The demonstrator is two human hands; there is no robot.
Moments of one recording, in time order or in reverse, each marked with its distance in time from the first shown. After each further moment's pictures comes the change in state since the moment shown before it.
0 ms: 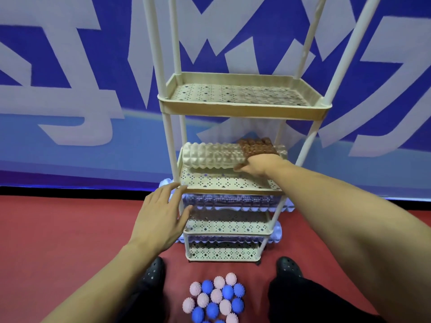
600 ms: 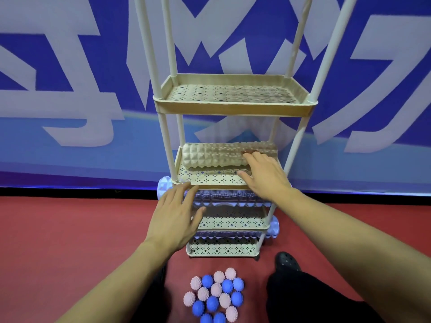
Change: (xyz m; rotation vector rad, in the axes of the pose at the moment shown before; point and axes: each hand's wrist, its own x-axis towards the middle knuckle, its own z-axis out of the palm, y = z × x) left_hand -0.009 0.046 -0.008 0.017 -0.053 0.021; right_hand -0.088 -0.009 0.011 0.193 0.234 0.024
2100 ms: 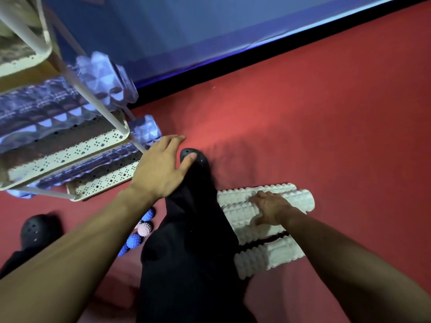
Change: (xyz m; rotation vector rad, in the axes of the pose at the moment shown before) left_hand 0.021 0.300 0.220 -0.251 -0.492 0.248; right_hand -0.436 0.274 0.256 0.223 -0.982 0.414
